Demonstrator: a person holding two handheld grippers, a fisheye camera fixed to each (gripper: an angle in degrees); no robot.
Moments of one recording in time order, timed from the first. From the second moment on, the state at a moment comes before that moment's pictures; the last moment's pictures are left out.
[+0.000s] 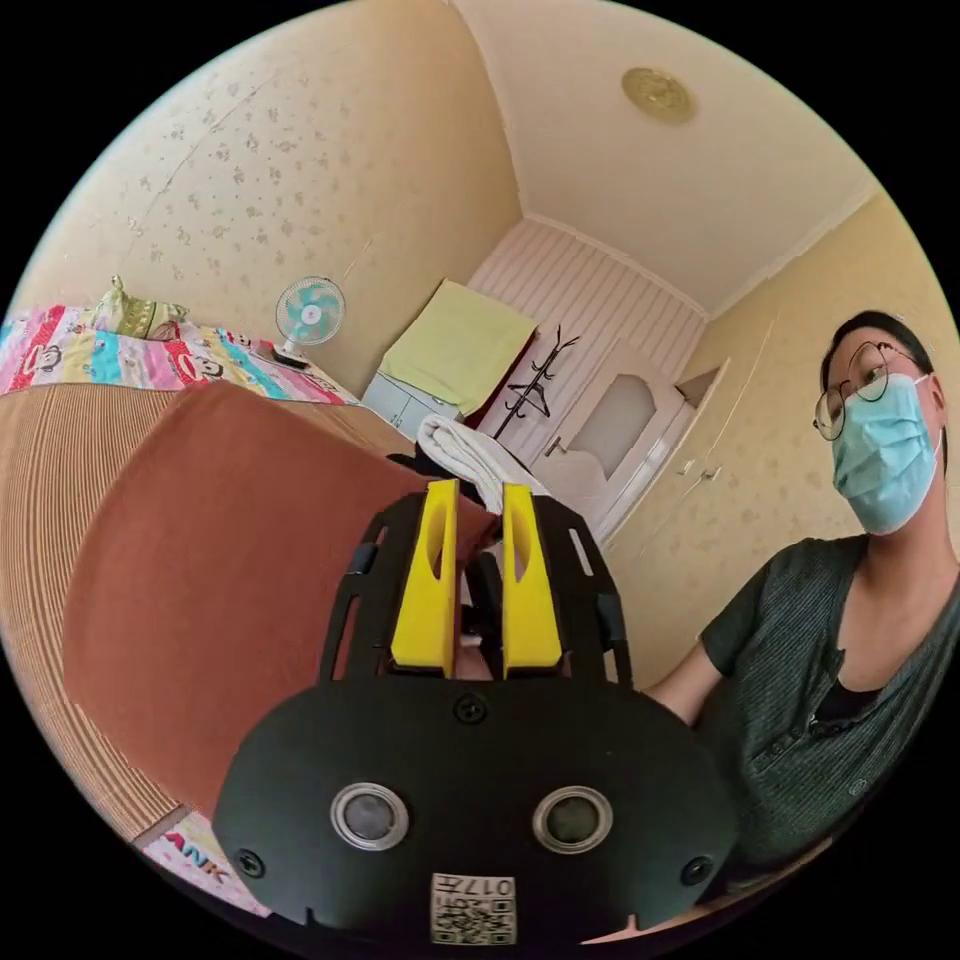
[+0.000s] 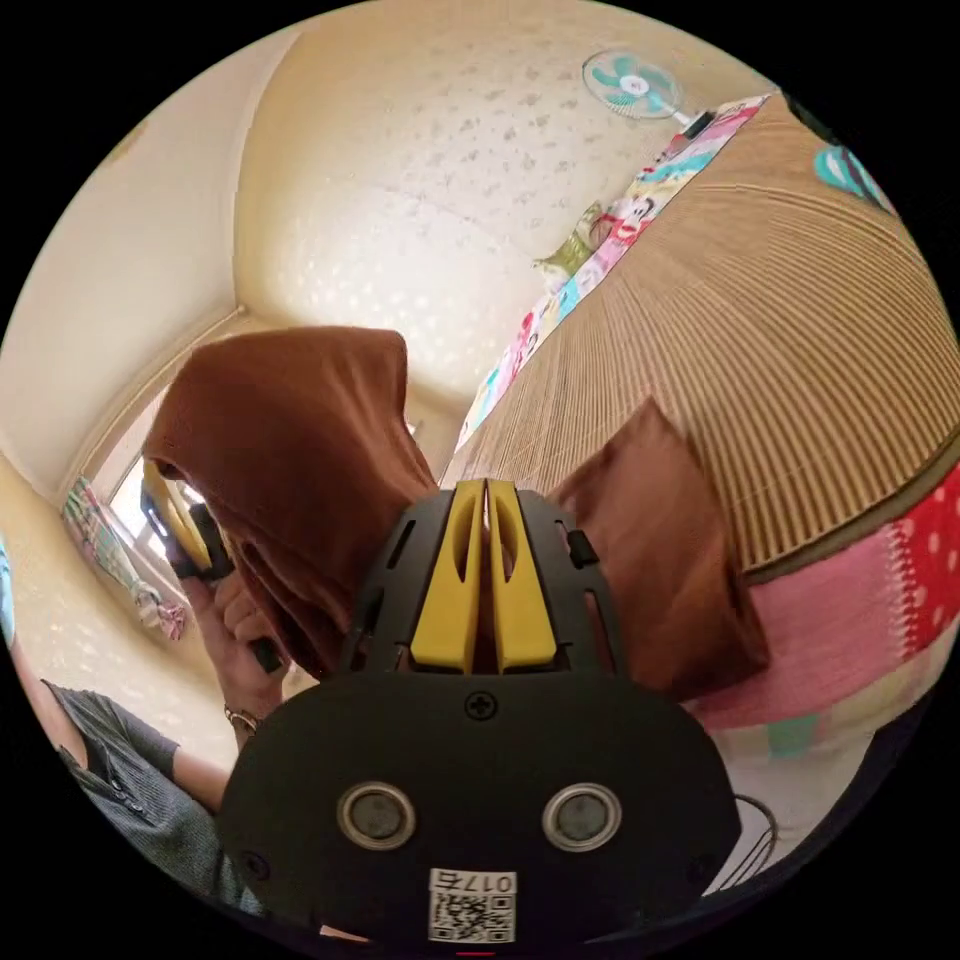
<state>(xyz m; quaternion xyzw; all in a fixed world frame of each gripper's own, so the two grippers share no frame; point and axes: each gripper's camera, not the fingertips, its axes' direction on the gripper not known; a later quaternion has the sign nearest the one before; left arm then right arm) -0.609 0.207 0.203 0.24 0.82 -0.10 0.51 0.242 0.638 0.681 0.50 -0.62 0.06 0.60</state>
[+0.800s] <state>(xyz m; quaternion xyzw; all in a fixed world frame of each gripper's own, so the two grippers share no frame) -0.442 0.302 0.318 -0.17 0.75 -0.30 0.57 0.356 0.570 0.711 0.34 -0.53 -0.07 0.77</state>
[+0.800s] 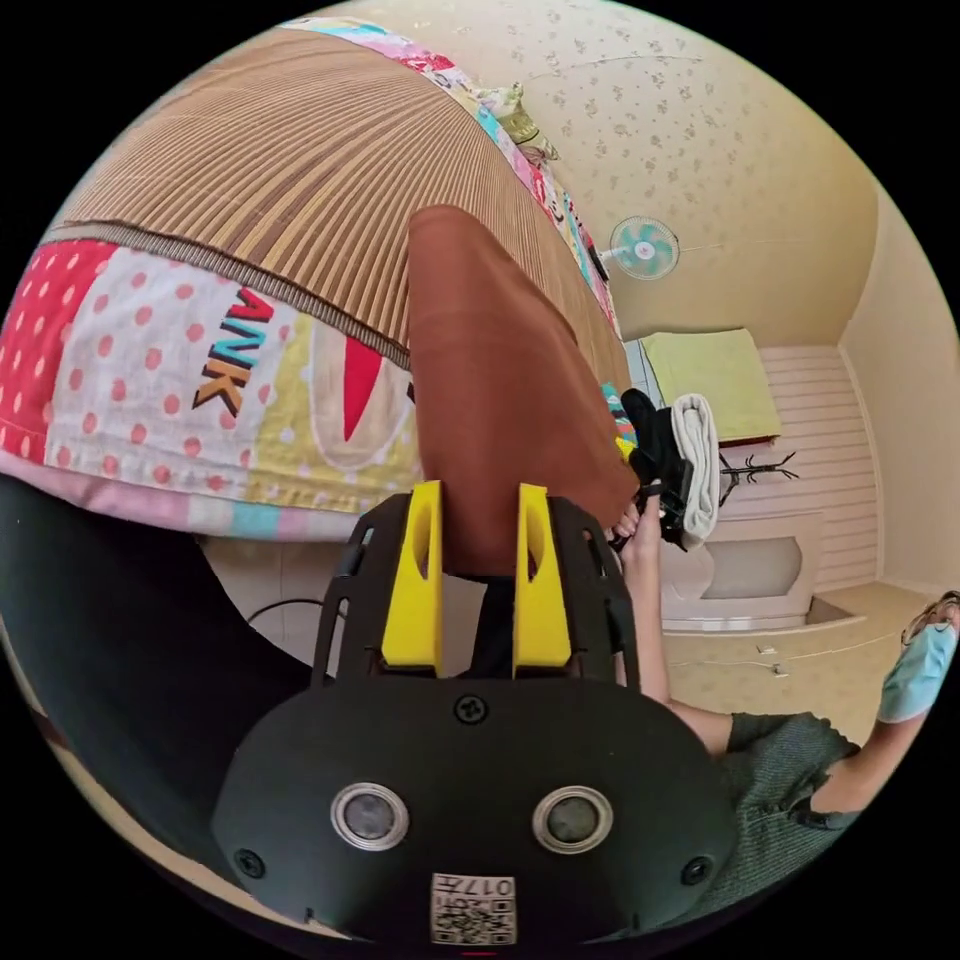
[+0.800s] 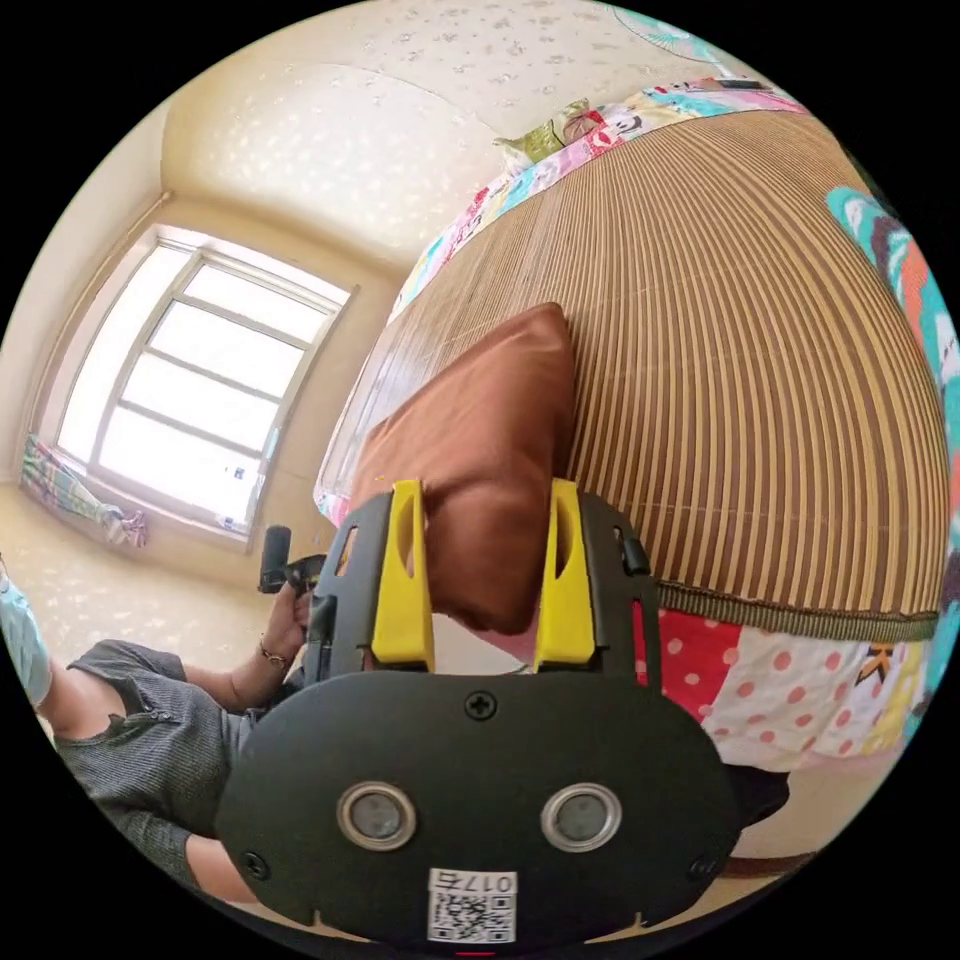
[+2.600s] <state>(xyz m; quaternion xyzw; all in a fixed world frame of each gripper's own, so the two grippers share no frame) -0.626 0.176 0.459 -0.19 0.73 -0.23 0.62 0.095 0.338 0.622 0.09 -0.65 -0.31 0.69</state>
